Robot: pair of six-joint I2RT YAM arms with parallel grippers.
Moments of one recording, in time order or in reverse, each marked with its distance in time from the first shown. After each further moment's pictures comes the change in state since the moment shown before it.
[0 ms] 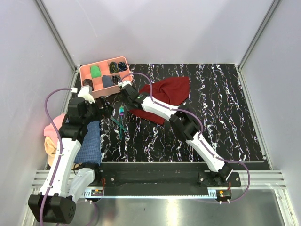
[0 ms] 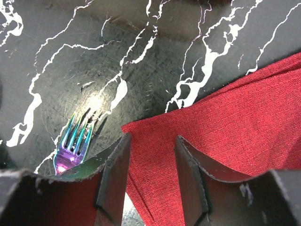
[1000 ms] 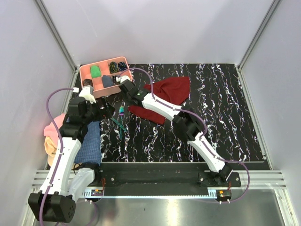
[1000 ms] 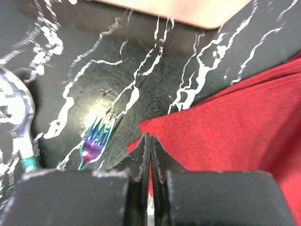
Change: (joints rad) left arm 0.000 0.011 0.000 0.000 0.042 -0.007; right arm 0.008 -0.037 0.068 -0.067 -0.001 -0.001
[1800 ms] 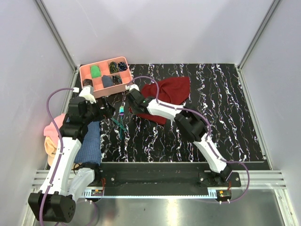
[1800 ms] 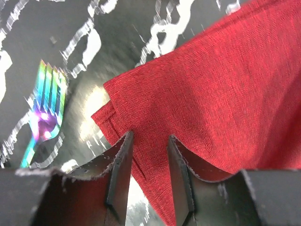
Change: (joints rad) left arm 0.000 0.003 0.000 0.000 0.007 -0.001; right arm -0.007 -0.117 -0.360 0.149 0.032 0.077
